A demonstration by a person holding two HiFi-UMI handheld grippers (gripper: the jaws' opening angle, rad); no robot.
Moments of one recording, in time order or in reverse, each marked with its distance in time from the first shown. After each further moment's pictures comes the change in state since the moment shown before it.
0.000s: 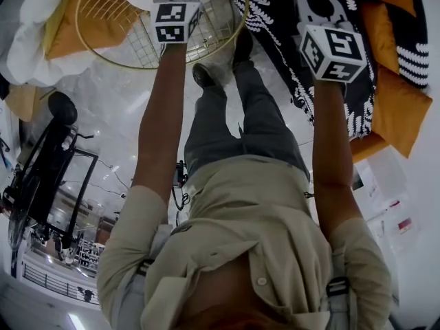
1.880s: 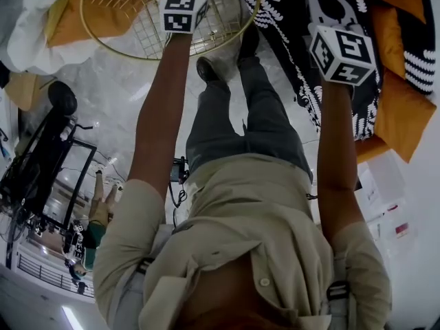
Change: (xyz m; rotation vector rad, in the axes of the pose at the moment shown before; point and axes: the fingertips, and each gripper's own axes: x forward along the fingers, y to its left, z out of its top) left arm 0.001 0.005 -0.031 -0.006 0.057 -0.032; right arm 0.000 0.010 -0.014 -0.020 0.033 -0.003
